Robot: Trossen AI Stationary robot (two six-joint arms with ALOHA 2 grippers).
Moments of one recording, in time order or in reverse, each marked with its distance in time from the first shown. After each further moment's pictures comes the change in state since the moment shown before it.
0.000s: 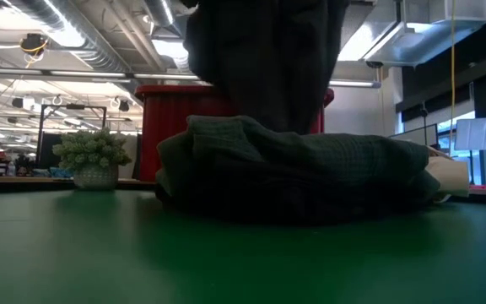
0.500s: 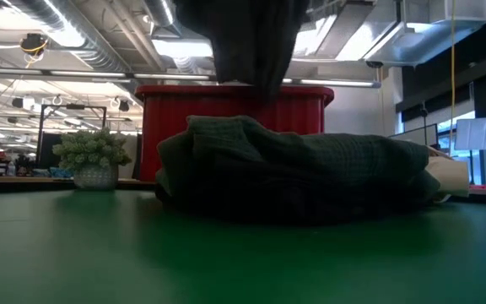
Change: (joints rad) left arm 0.129 -0.161 0.128 0.022 0.081 0.213; right arm -0.118 0.005 0.256 0.215 -0.057 -0.296
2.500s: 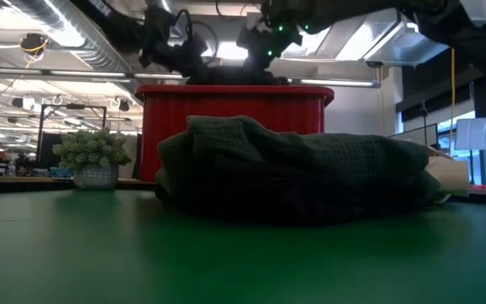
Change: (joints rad) left arm 0.954 0.439 0.070 0.185 0.860 0.072; right arm -0.706 0.326 0.001 0.391 -0.503 -0.437
